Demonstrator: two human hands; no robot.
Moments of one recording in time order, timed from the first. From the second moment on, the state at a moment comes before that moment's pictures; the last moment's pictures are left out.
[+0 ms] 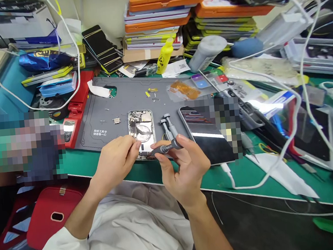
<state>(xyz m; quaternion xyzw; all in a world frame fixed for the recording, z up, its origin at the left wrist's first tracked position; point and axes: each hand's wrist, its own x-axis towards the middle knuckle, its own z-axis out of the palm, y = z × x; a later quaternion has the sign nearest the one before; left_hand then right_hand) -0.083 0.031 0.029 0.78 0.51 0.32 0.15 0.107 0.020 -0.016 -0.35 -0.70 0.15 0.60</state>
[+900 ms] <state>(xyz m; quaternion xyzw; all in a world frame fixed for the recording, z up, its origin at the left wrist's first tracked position) -0.085 0.028 0.031 0.74 0.54 0.33 0.23 0.109 0.019 -0.011 -0.36 -0.73 0.11 0.57</state>
